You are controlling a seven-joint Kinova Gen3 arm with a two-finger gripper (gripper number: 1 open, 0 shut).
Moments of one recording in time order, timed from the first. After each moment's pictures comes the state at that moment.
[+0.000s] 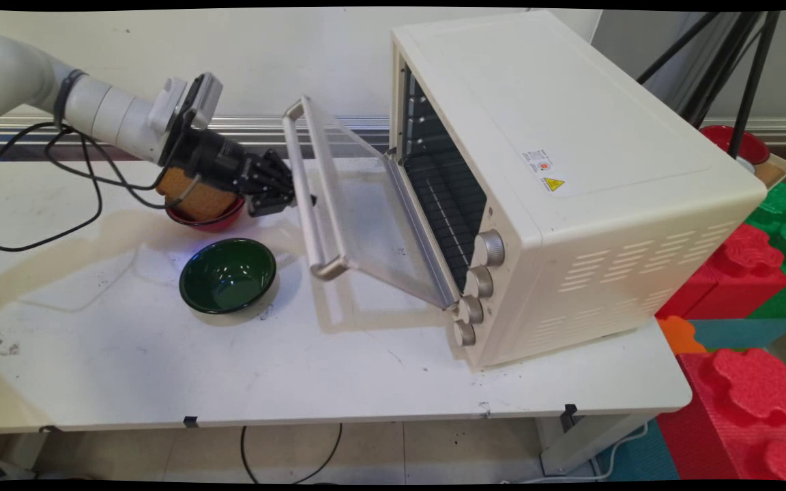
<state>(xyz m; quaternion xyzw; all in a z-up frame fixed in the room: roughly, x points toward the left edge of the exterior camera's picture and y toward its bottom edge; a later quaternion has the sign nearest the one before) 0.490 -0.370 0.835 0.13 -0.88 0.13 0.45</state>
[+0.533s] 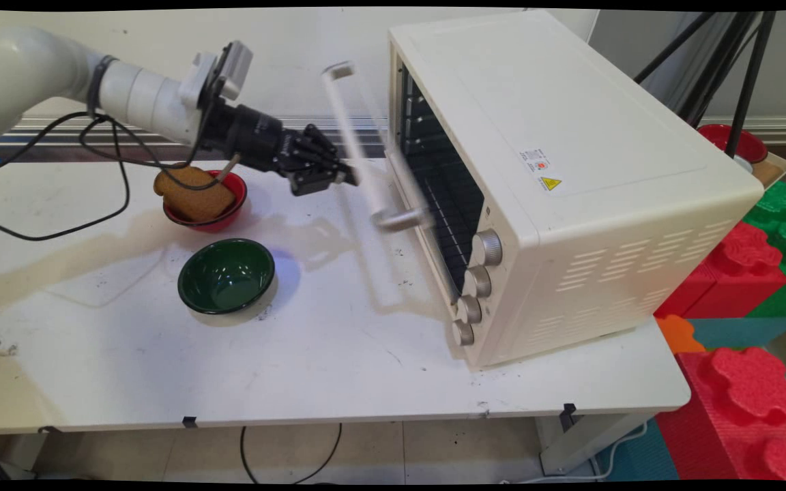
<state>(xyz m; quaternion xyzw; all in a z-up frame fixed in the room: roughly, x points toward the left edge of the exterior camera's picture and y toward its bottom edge) 0.436 -0.386 0.858 0.11 -0.84 0.13 0.51</state>
